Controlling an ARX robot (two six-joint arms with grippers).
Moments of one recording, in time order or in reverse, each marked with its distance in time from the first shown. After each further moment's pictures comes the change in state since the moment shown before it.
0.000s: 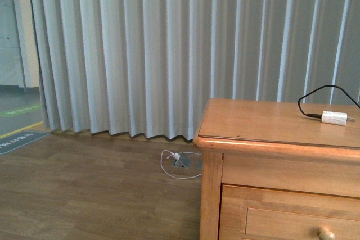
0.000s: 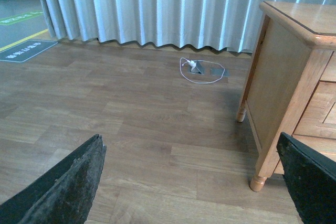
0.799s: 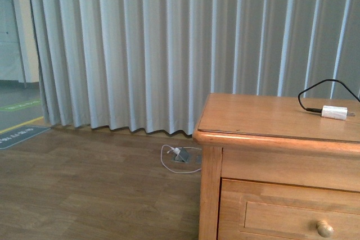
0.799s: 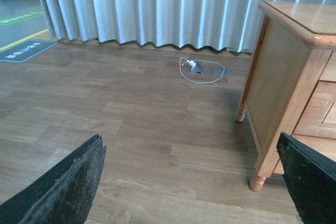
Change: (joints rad) left arm 0.000 0.000 0.000 0.000 0.000 0.000; right arm 0.000 0.000 0.000 0.000 0.000 0.002
